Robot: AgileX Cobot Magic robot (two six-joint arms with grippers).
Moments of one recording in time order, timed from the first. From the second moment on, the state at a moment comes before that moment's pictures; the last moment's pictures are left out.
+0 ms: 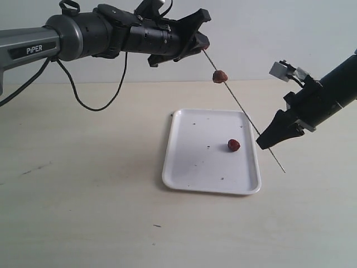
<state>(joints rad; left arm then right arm) -0.49 2.35 -2.03 -1.19 0.42 0.42 -0.20 2.06 -1.36 0.80 1.22 -1.16</state>
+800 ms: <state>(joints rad) -0.49 2.35 -2.03 -1.19 0.47 0.43 -0.20 2.07 -1.35 0.99 1.14 -1.19</state>
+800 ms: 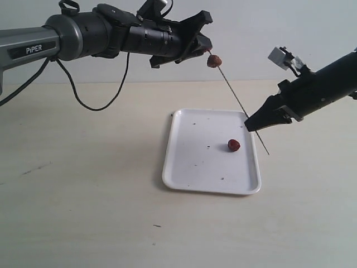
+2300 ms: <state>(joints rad) -0.54 2.35 -2.03 -0.98 0.70 0.66 -0.39 2.07 -1.35 1.11 1.12 -1.19</state>
